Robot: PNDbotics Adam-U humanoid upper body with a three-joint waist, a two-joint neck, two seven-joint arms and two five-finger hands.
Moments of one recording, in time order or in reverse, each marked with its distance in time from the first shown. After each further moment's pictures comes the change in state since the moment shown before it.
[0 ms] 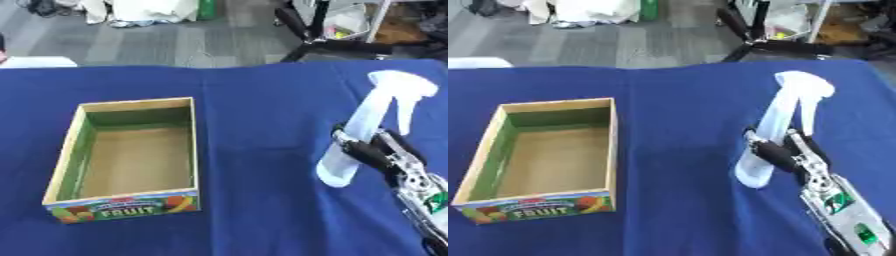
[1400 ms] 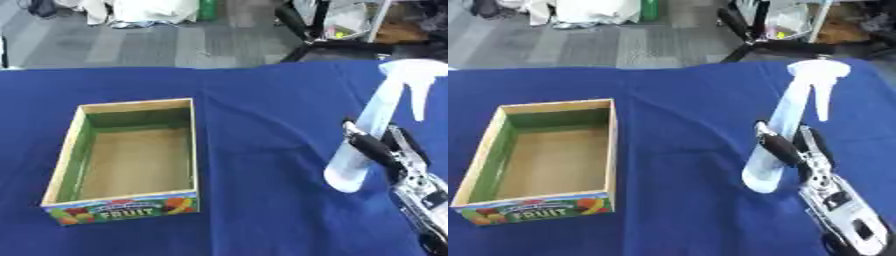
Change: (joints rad) left arm -0.001 0.000 0.000 0.005 0.000 -0.003 -0.007; right arm -0.020 0.002 0.001 0.051 -0.101 -0.138 -0.171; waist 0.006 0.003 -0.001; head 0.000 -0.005
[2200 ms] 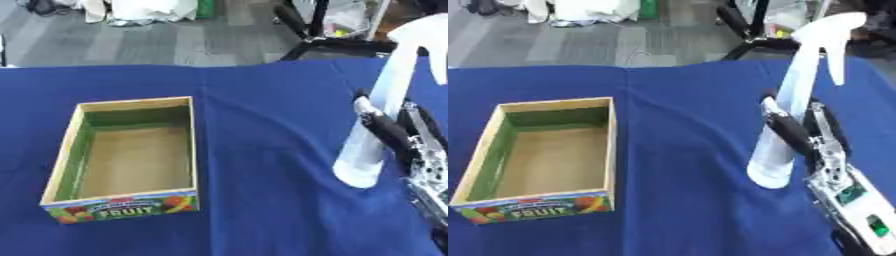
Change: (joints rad) left arm 0.002 0.001 0.000 0.000 0.000 -0.003 -0.004; right arm -0.028 -0.067 -0.020 -0.205 0.019 -0.063 -0.011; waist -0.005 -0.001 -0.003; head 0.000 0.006
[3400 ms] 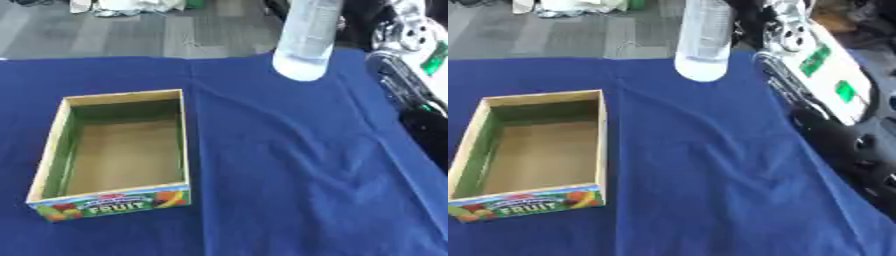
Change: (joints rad) left arm -0.055 0.003 0.014 -0.046 0.030 -0.019 0.073; right arm -0.471 -0.105 0.107 0.091 -0.179 0.004 0.016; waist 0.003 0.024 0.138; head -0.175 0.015
